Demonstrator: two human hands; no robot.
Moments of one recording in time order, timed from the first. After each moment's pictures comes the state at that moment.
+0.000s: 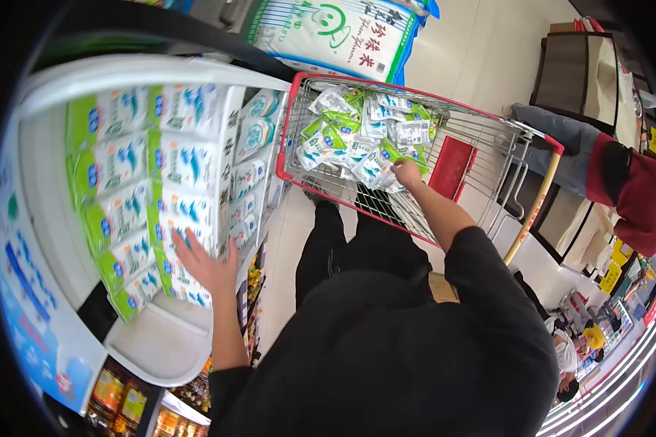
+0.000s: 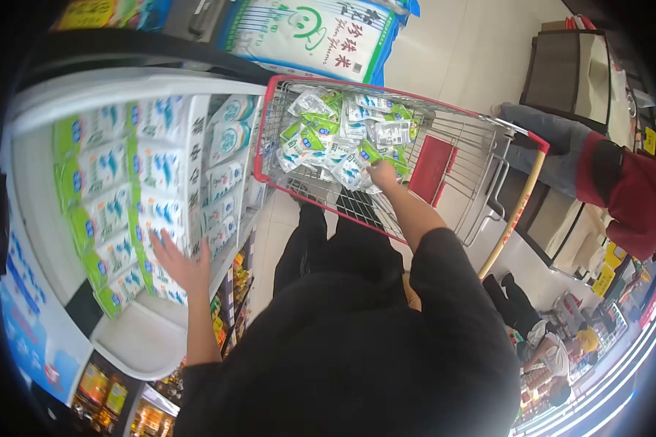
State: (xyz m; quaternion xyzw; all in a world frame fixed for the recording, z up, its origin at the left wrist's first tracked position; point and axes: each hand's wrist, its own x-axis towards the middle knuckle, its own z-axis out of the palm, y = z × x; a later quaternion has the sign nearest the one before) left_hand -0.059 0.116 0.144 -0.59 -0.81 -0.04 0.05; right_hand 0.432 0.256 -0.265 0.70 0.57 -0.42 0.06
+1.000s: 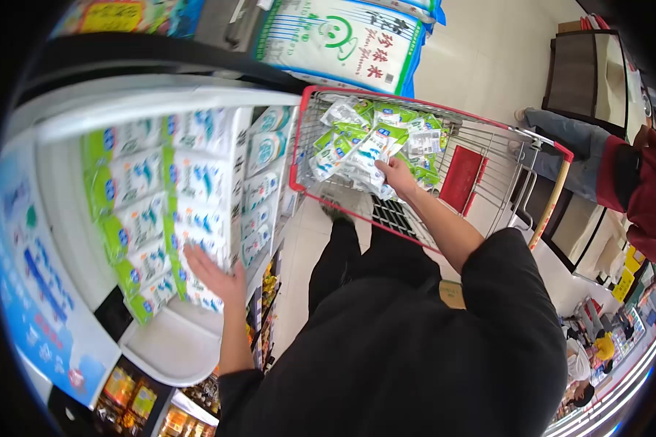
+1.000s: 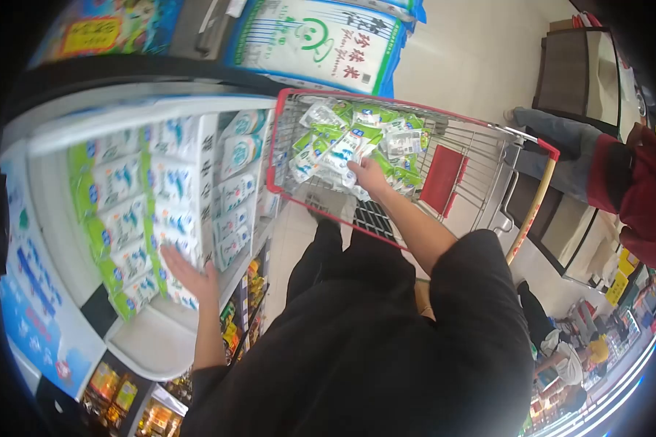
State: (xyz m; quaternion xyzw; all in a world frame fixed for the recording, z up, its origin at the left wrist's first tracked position) left_hand -0.066 0.106 0.147 -0.59 -0.80 -0.10 0.01; right_hand 0.343 0.300 -0.158 0.61 0.30 -0.72 -0.15
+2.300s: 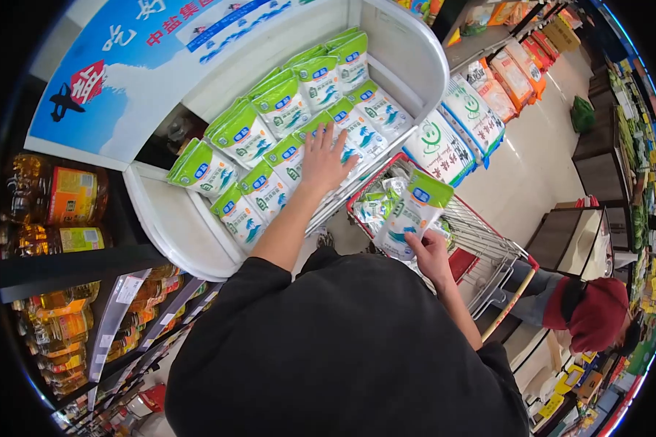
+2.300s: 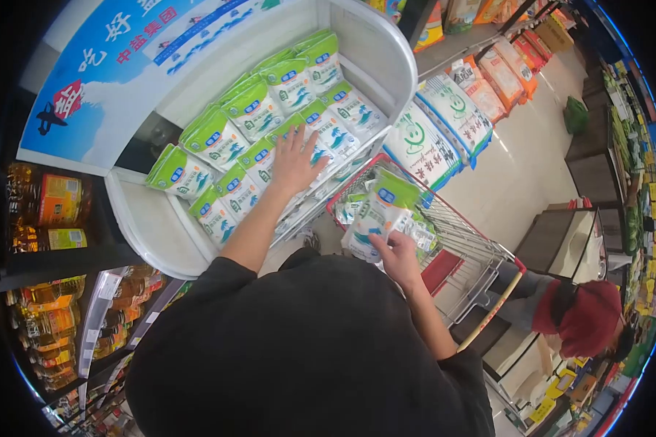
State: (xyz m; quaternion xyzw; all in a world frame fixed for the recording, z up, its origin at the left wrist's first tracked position) left_hand -0.118 0.183 0.148 -0.58 -0.80 -0.15 0.04; right_hand 0.242 0.197 0.205 0.42 0.68 -0.58 -0.15
